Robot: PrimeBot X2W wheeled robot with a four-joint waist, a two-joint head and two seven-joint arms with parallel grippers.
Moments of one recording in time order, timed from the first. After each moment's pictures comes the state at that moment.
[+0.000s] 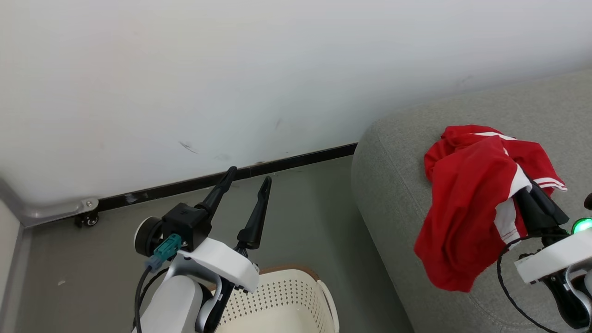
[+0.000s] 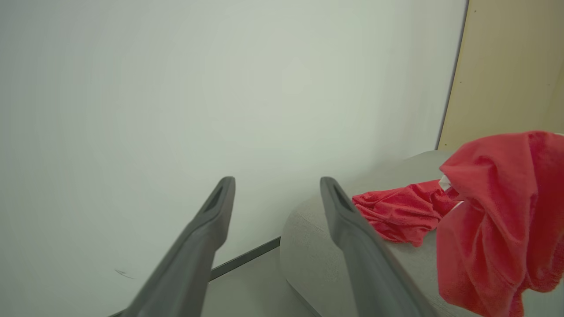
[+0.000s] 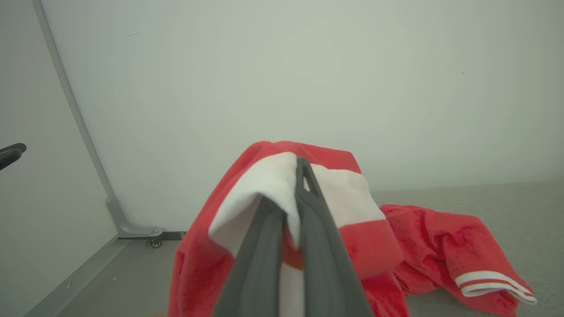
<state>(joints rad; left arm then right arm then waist) -0.37 0.07 -0.36 0.41 -0.29 -0.06 -0.25 -0.26 -0.56 0.36 0.32 0.72 0.13 -0.24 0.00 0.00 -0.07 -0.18</state>
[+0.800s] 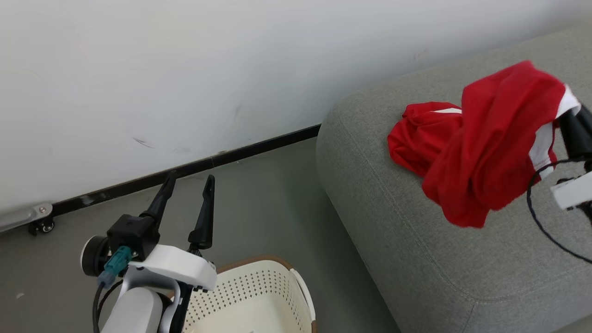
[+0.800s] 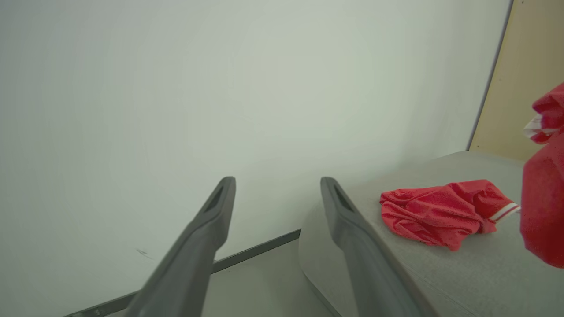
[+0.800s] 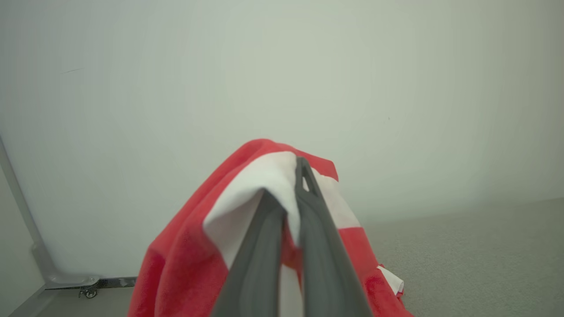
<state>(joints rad) -0.29 0.13 -0.25 0.34 -0.29 0.02 -0.25 -0.43 -0.57 0.23 0.30 0.70 0.13 -0.12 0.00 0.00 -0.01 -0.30</state>
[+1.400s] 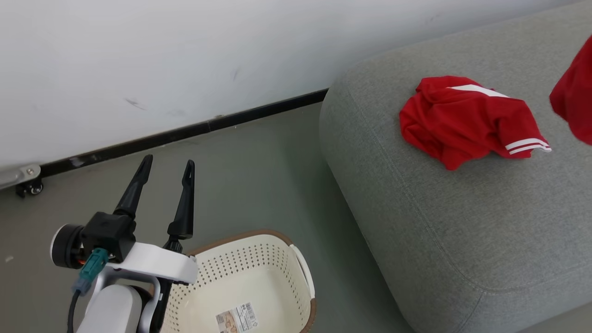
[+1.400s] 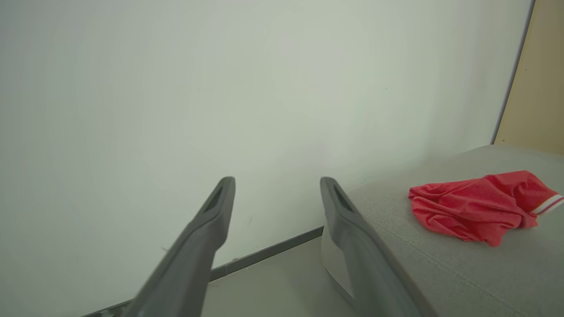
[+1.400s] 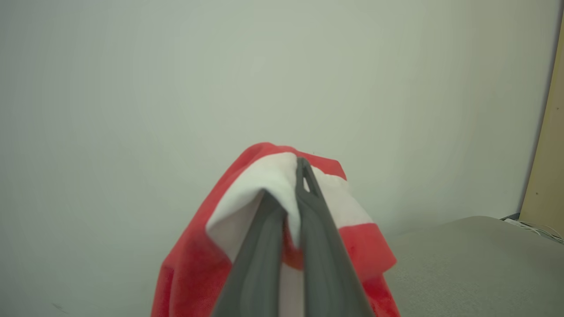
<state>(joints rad) -0.27 0.19 -0.22 0.21 -0.26 0.06 -0.26 -0.76 -0.68 0.07 0.48 0.69 0.13 0.03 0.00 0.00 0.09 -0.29</state>
